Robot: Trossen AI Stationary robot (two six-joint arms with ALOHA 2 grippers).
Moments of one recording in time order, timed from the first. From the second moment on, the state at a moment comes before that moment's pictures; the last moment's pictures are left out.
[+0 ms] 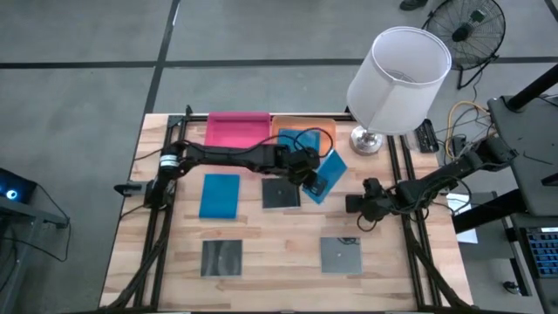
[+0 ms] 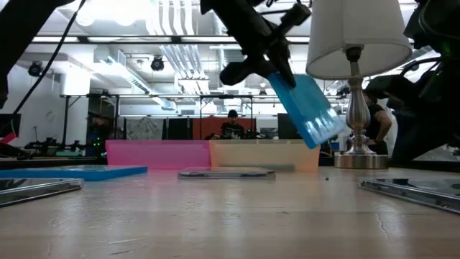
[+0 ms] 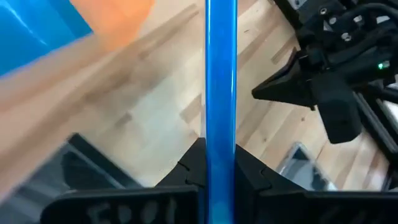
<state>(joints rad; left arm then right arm) 0.06 2.02 1.85 -0.65 -0.05 -0.79 0.37 1.06 0.33 -0.40 0.40 1.79</state>
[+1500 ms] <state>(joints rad) -0.02 1.82 2.36 -1.25 -0.62 0.08 0.37 1.05 0.33 -0.40 0.38 1.77</state>
